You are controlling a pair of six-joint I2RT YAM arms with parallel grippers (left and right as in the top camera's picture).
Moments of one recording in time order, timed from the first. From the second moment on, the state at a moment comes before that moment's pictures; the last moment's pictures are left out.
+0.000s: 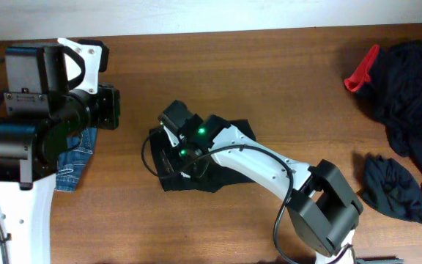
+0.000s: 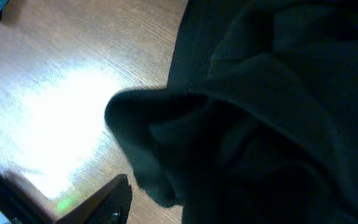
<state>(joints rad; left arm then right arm) -0.10 1.40 1.90 -1.30 0.14 0.02 0.80 1.98 1.56 -0.77 -0.26 0.36</state>
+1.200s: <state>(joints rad) -0.10 1.45 1.90 -1.30 0.09 0.02 0.61 2.08 1.49 -0.49 -0.54 0.52</state>
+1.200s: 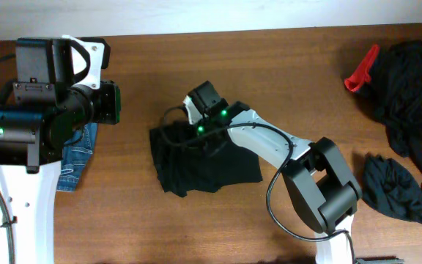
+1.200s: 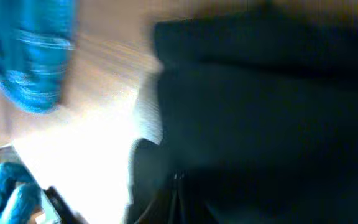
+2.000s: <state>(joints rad) -0.18 1.61 1.77 -1.28 0.24 0.09 0.37 1.97 1.51 -0.93 -0.67 0.40</state>
